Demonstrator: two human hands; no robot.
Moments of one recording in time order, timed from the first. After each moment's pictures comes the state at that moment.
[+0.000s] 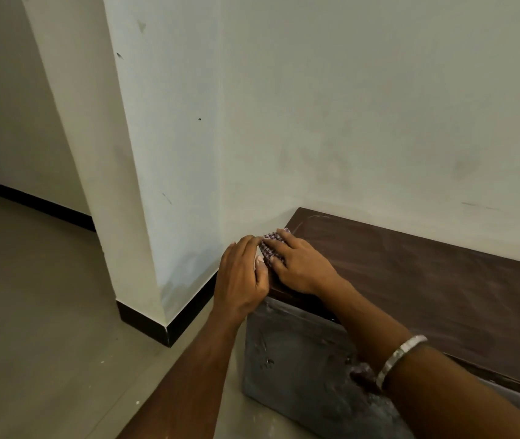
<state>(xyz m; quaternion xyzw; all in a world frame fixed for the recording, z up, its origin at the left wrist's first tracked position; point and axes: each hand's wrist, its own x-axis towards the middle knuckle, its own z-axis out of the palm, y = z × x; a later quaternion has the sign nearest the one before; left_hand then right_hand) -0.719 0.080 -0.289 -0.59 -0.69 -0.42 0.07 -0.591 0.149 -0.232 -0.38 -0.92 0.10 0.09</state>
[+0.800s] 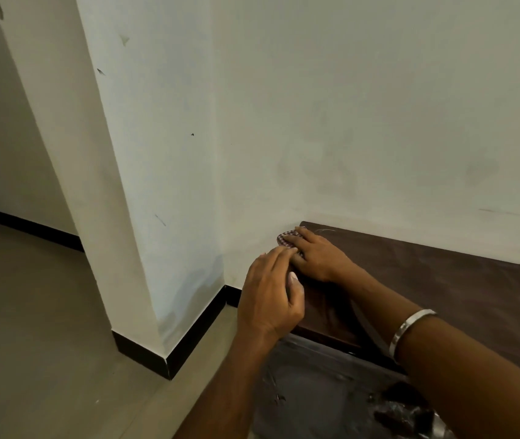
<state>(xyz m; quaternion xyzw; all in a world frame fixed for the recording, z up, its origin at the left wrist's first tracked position) -0.687 0.099 -0.267 -0.63 -0.63 -0.45 0.09 -0.594 0.245 -0.239 -0.41 -0.90 0.10 0.09</state>
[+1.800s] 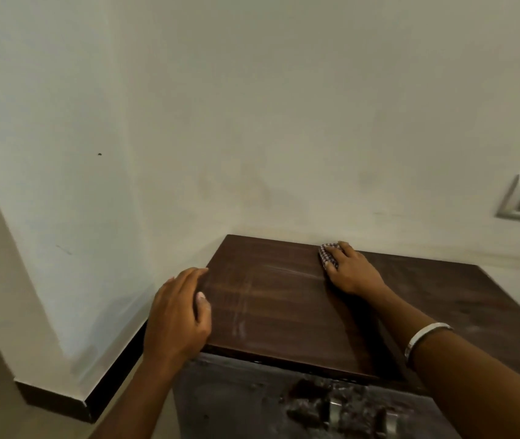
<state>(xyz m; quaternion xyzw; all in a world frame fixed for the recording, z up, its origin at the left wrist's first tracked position) -0.689 0.099 -0.268 -0.62 -0.66 -0.42 0.07 -0.393 0.273 -0.235 -0.62 -0.77 0.07 0.10</state>
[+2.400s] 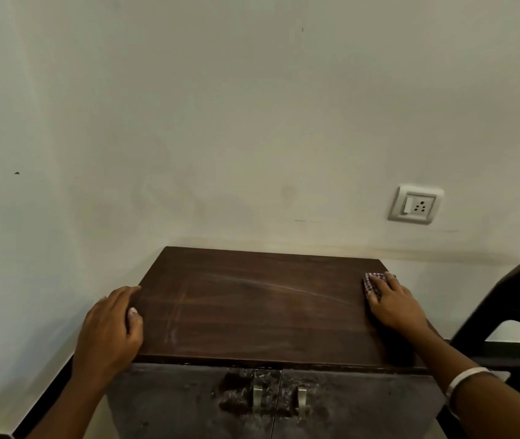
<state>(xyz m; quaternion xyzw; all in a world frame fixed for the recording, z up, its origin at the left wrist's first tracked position) -0.684 0.096 -0.262 -0.61 -0.70 -0.37 0.04 -0.185 0.183 -0.235 -0.77 -0.62 0.04 0.13</state>
